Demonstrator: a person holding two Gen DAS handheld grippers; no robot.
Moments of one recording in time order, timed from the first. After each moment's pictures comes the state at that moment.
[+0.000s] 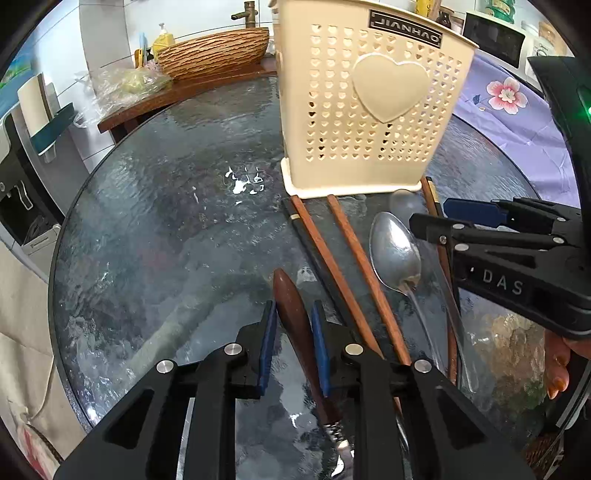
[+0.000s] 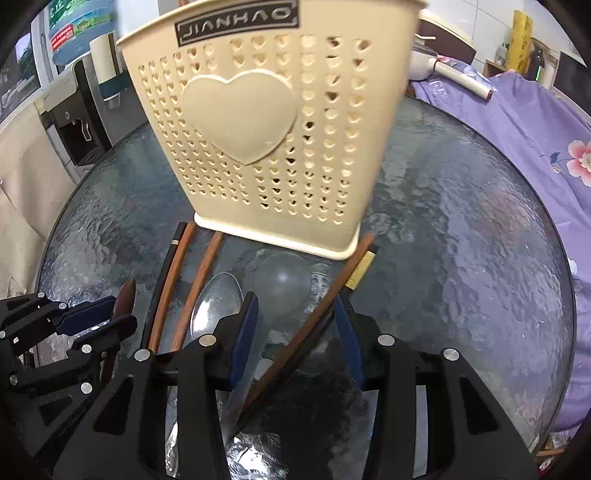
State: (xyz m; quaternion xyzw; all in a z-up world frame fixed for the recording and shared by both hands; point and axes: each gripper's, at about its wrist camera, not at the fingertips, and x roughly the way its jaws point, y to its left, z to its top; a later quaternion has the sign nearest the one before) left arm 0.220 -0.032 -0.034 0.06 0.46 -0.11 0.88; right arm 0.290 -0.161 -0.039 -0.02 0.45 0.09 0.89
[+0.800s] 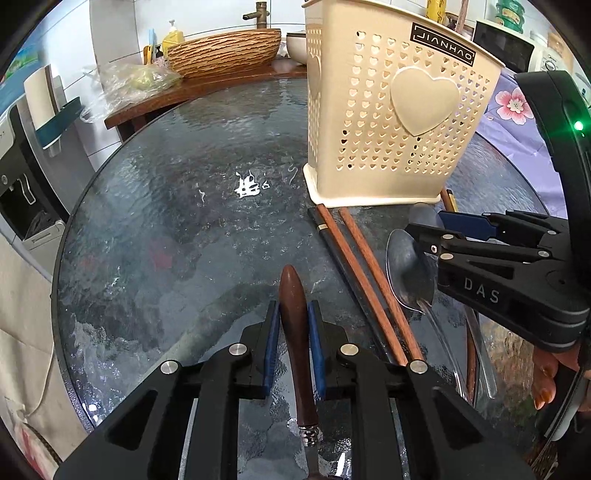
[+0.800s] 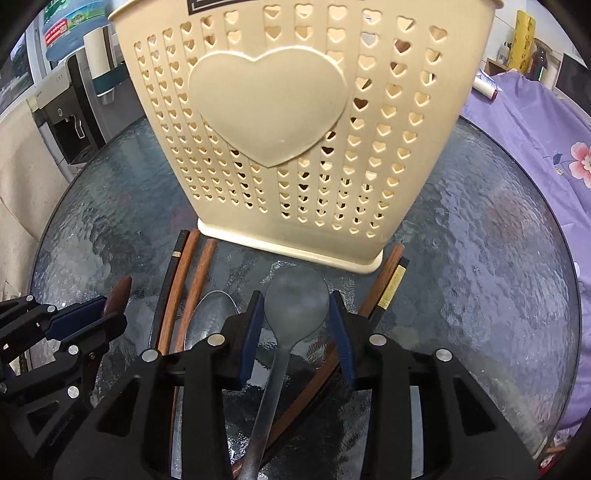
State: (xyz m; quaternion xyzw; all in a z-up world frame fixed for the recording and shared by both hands) left arm 0.232 -0.017 -0.035 0.05 0.46 -0.10 0.88; right arm 0.305 -0.136 -0.049 -0.02 0.45 0.07 0.89
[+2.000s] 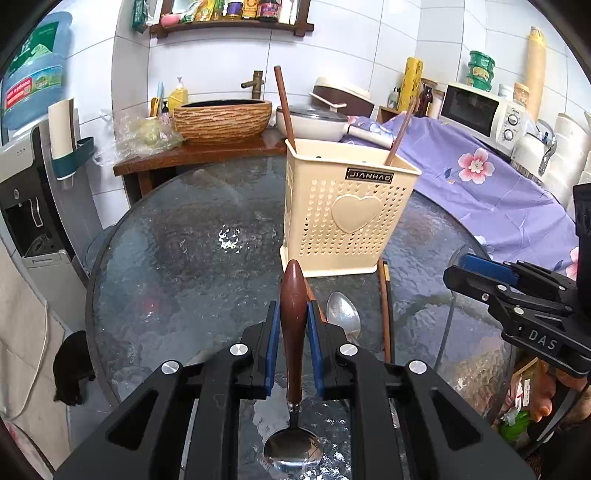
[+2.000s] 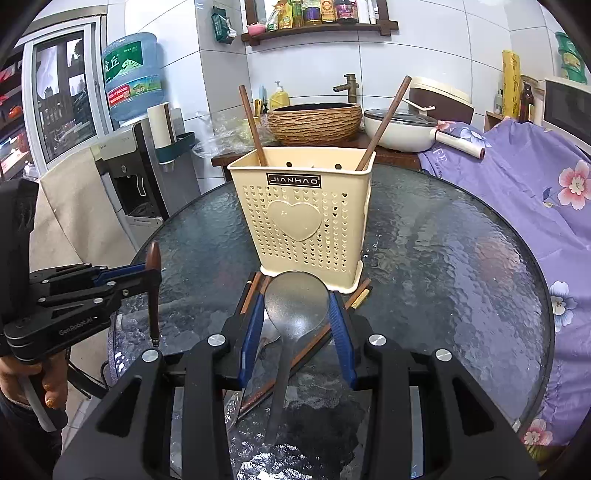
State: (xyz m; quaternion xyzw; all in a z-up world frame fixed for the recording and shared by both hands) left arm 0.172 -0.004 0.050 0.00 0.34 -0.14 0.93; right arm 0.183 -0.186 0.048 0.02 0.31 0.15 0.94
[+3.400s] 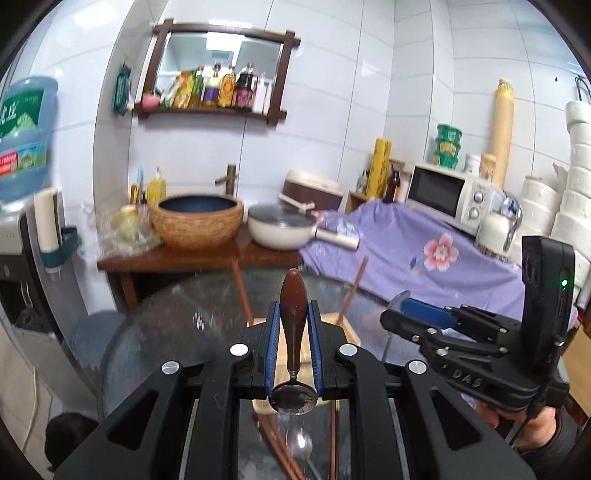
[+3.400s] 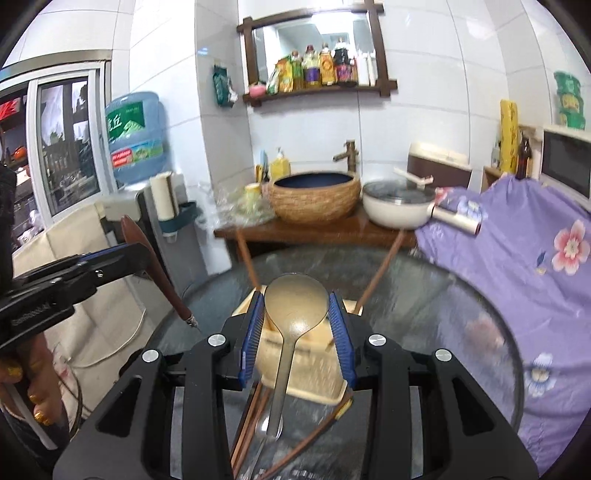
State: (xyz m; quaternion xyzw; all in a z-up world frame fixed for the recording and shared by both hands) left arm 0.196 -0.021 0.210 -0.03 0.20 -0.19 0.96; right arm 0.234 -0.202 0.181 0.03 0.21 0.15 0.97
